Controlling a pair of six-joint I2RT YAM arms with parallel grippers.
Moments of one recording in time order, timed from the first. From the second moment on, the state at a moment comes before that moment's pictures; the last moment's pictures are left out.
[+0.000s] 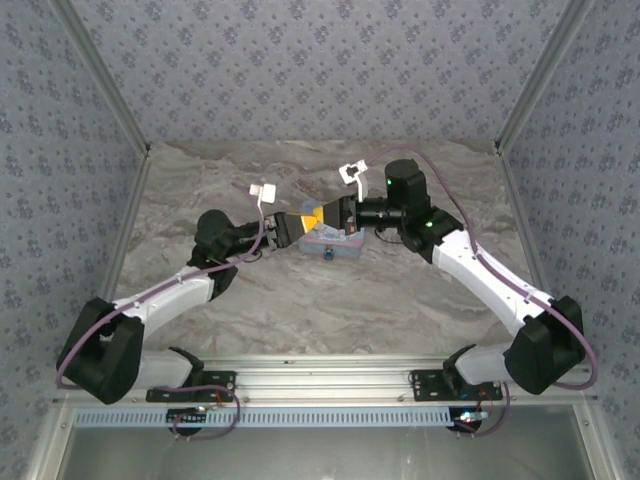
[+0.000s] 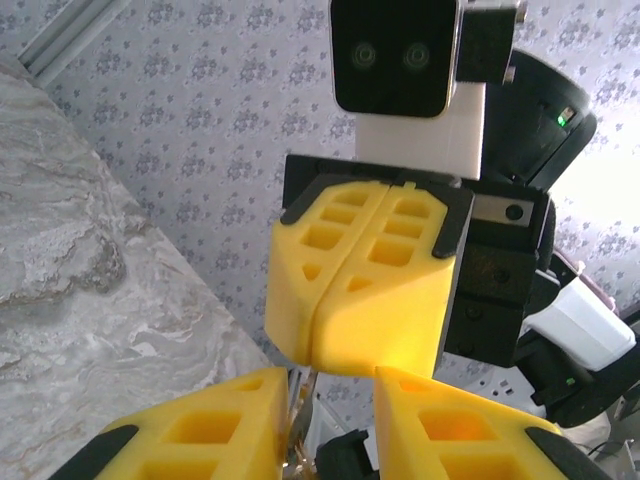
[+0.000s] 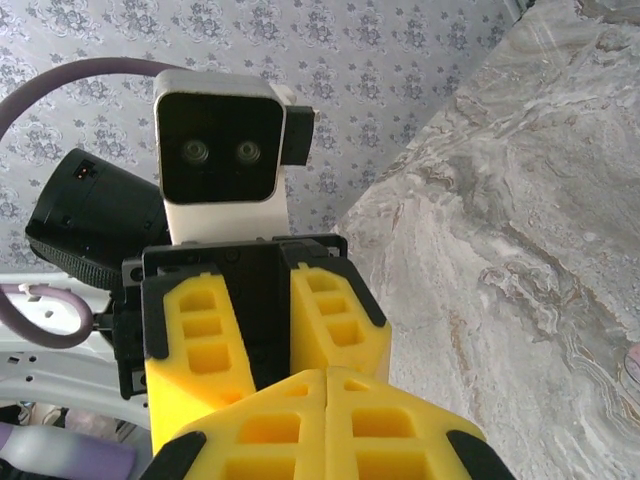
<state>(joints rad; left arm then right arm) -0.52 1.30 0.64 0.89 0.82 -1.09 0.56 1.34 1.14 -0.11 -0.77 0.50</state>
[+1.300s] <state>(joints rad) -0.51 1.33 0.63 0.97 0.85 -1.16 0.56 1.32 1.12 -0.08 -0.74 0.52</state>
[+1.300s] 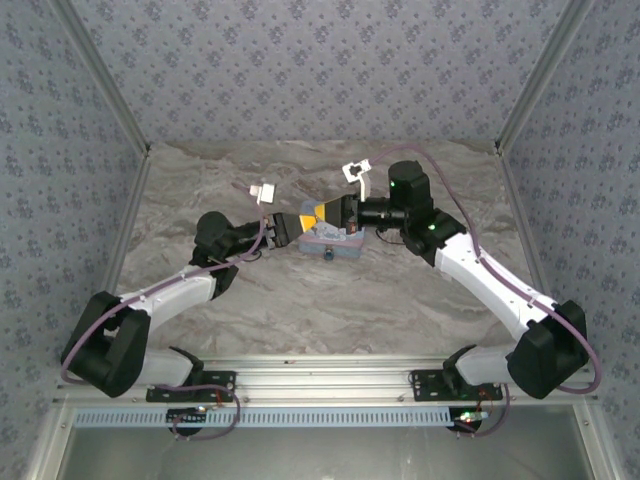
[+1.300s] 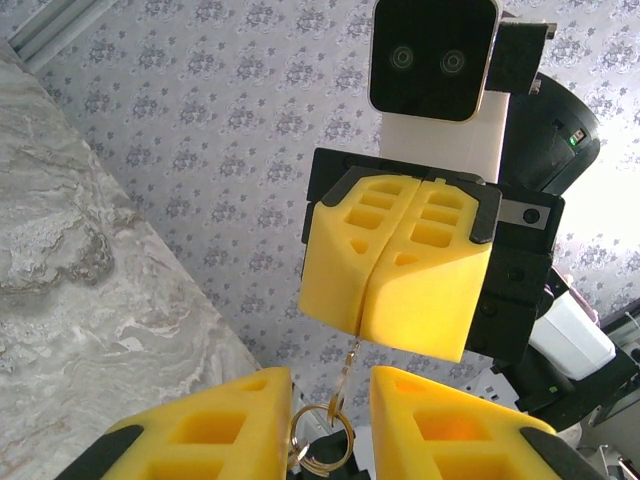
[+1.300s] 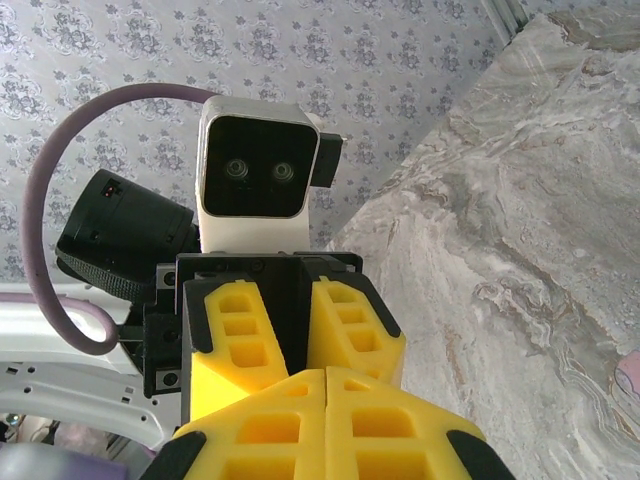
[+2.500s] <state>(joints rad) -0.51 1.29 0.63 0.83 0.86 -1.07 0.56 1.32 1.11 -0.09 -0.71 0.54</state>
